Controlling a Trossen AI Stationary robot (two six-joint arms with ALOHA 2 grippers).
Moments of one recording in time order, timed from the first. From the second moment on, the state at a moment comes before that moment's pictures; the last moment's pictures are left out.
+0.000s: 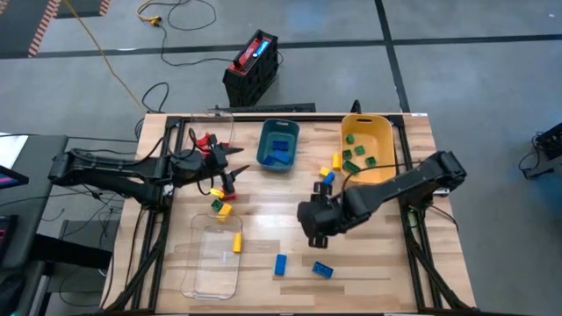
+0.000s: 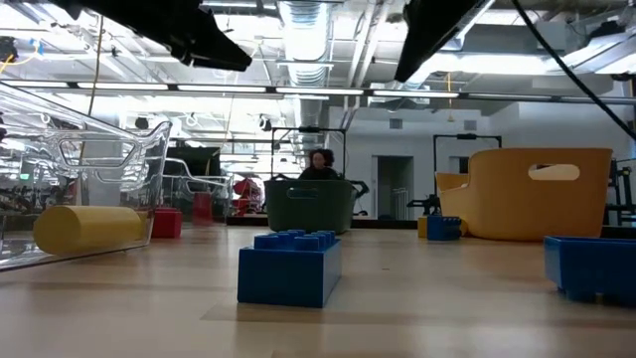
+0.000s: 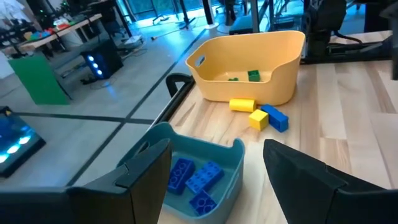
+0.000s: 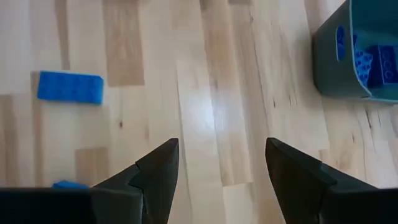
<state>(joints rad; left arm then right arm) 0.02 0.93 0.66 0.05 -0.46 0.16 0.37 1.71 1.51 -0.95 0.37 0.38</state>
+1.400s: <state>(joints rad) 0.05 0.84 0.66 0.12 -0.63 0.38 0.55 1.84 1.36 -0.66 0.13 0.50</state>
